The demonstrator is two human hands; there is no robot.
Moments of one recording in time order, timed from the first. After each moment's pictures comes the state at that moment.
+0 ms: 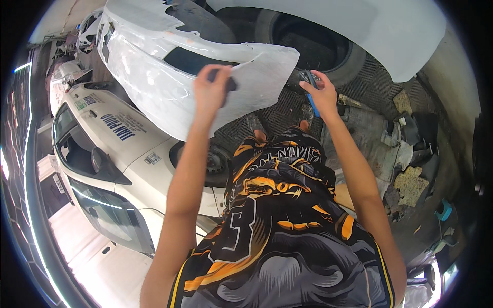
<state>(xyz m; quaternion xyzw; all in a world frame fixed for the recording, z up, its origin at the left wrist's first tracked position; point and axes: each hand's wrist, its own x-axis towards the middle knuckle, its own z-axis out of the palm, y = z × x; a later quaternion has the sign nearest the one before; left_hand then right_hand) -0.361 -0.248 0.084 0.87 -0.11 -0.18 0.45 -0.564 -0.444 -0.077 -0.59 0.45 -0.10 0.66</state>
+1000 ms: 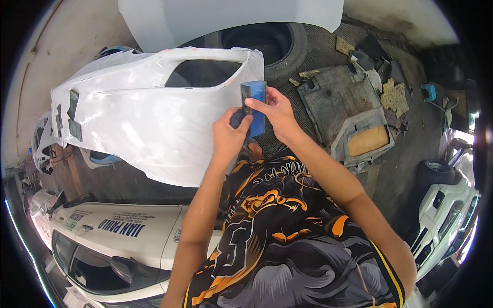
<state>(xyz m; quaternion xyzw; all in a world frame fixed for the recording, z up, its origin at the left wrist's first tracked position) -0.302 -0.108 0.060 0.73 -0.39 -0.42 0.38 -0.442 -0.199 0.039 -0.36 0.44 -0.34 0.75</state>
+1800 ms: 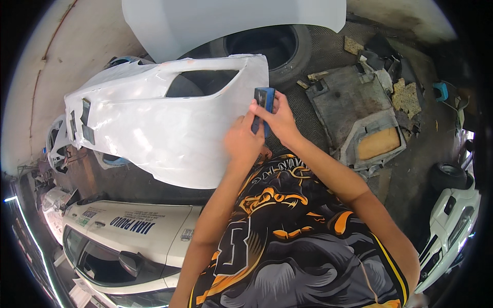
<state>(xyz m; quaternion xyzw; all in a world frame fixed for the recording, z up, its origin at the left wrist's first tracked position) -0.360 -0.123 0.062 0.80 -0.53 -0.19 0.21 -0.465 -0.197 0.035 -0.42 0.47 -0.36 0.69</state>
